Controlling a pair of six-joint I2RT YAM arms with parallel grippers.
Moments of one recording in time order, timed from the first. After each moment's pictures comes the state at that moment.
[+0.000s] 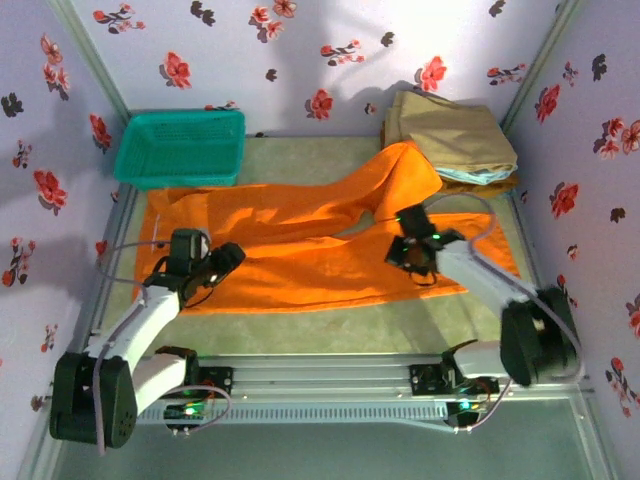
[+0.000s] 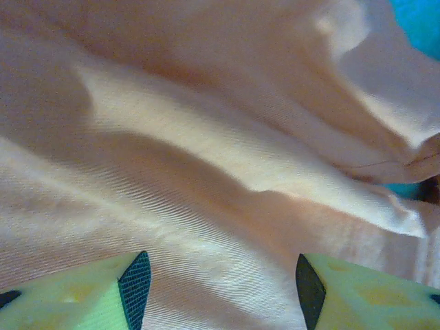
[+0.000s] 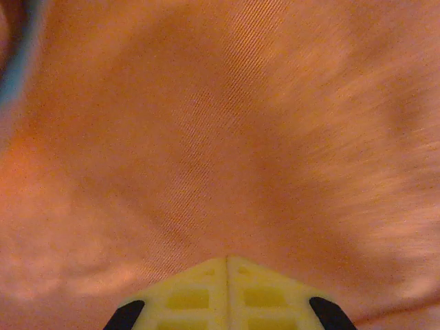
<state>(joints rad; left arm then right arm) -0.19 1.07 0.45 -0.23 0.26 -0.83 0.51 1.47 0.80 -0.54 0.00 0.81</state>
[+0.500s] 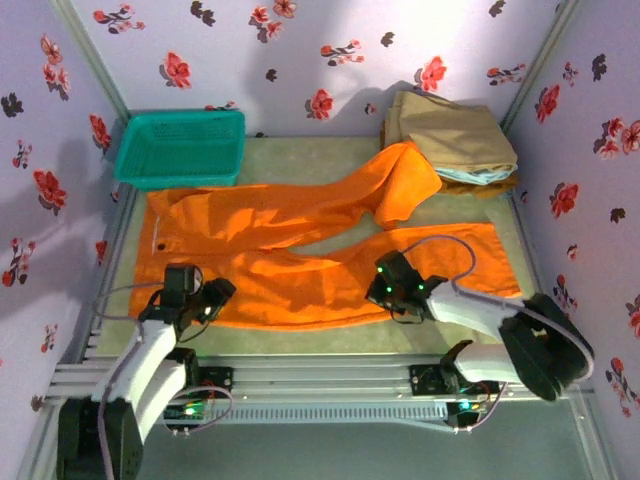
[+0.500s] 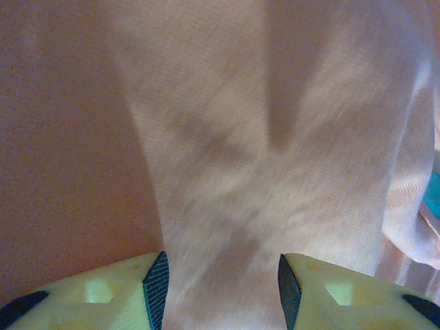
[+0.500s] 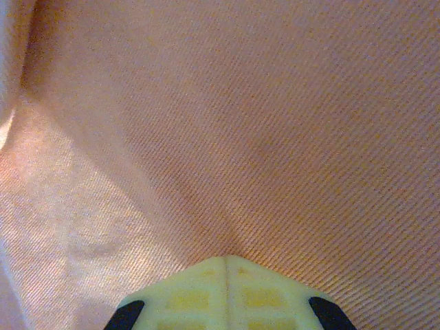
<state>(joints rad) -0.12 0.76 0.24 -0.43 0.32 -0.95 0.69 1.24 0.42 -0.23 -0.05 1.06</state>
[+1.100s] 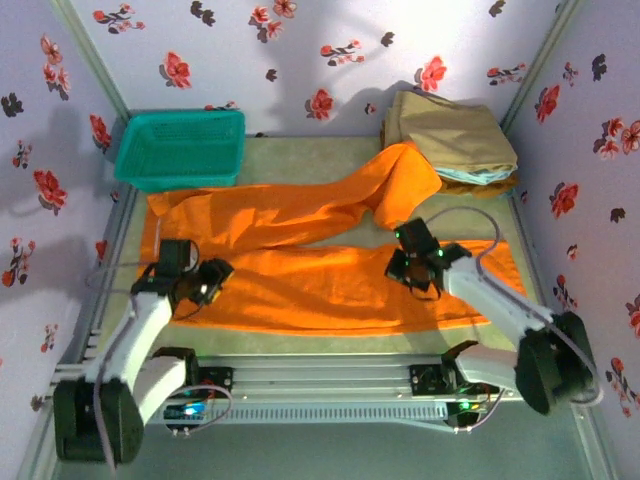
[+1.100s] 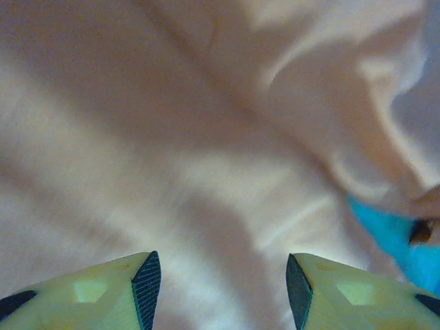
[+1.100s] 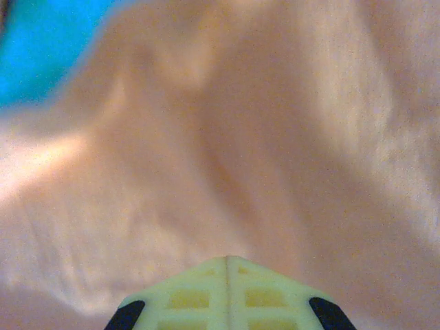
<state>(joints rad) -0.06 1.12 0.61 -0.47 0.30 -0.93 0.40 1.34 0.84 -0.65 0.03 0.82</state>
